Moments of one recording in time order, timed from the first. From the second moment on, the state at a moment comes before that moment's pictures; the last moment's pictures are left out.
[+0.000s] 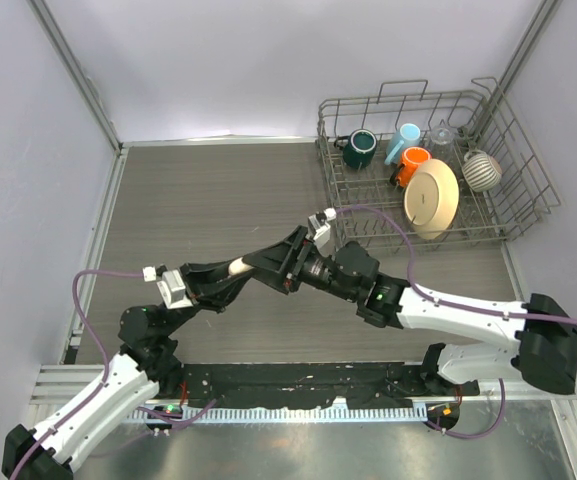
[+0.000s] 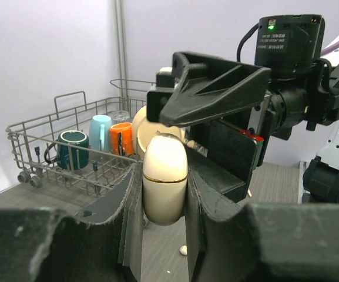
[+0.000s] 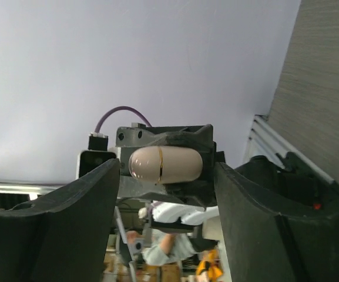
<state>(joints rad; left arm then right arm) -0.62 0.42 0.15 0.80 0.38 -0.21 1.08 1.24 0.75 0.55 -0.04 1.53</state>
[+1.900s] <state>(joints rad) -0.62 0.32 0.13 0.73 0.61 -0.18 1.09 1.15 0.97 0.04 0.03 0.90</state>
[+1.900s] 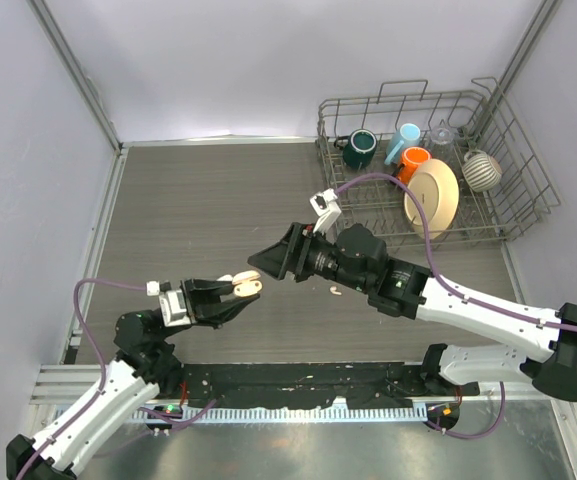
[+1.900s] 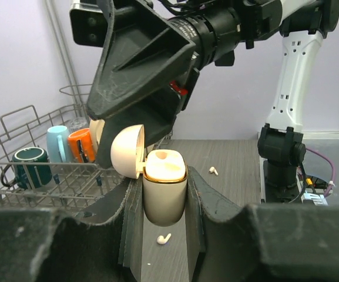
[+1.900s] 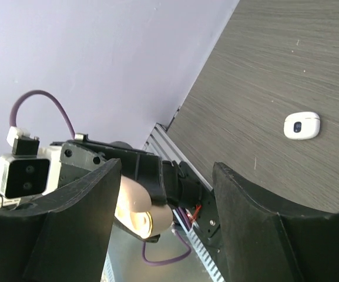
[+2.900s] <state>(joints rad) -0.62 0.13 0.12 0.62 0.41 -0.13 0.98 0.95 0.79 -0.29 0.25 0.93</state>
